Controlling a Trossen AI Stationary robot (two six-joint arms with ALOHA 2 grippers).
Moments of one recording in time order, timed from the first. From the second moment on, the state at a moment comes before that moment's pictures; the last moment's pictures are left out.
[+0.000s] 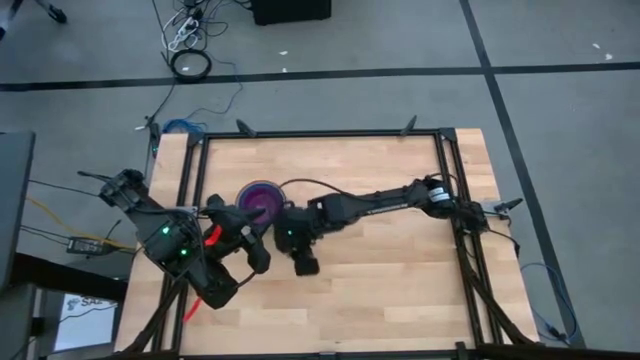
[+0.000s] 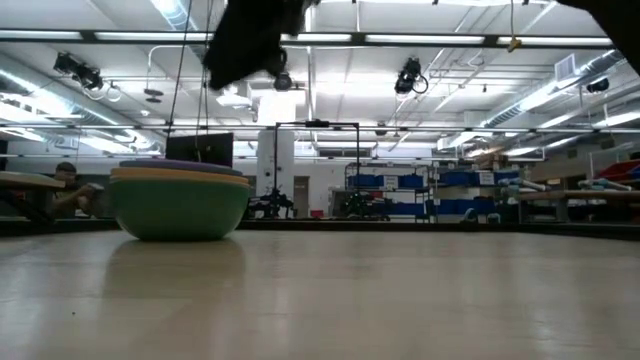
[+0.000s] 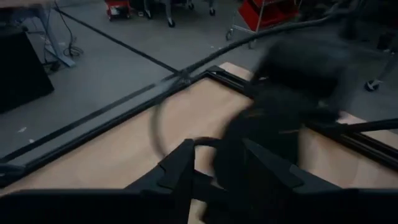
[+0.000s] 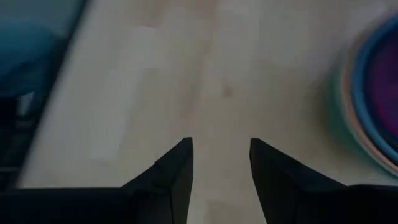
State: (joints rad) left arm -0.70 1.53 1.77 -1.37 -1.20 -1.23; right arm 0.17 2.23 2.16 -0.88 -0.12 -0.02
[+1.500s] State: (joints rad) left arm -0.21 1.29 1.71 -1.30 -1.56 -0.89; right arm 0.45 1.18 2.16 -0.87 0.22 -0.29
